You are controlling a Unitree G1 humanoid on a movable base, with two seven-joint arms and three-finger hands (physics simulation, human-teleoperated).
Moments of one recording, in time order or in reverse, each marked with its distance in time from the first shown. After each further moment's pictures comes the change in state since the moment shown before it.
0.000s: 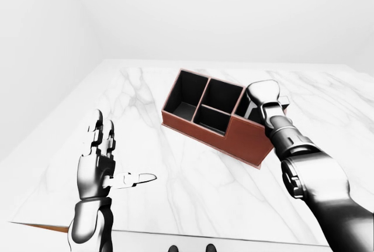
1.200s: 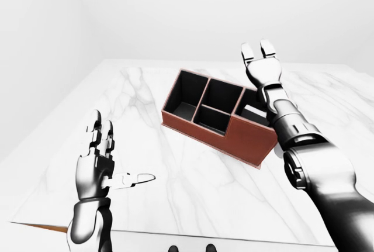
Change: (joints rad) left arm -0.001 0.001 0.010 0.009 -0.012 -0.011 -0.005; right arm -0.100 -0.018 -0.001 -0.065 0.033 -0.071 -0.019
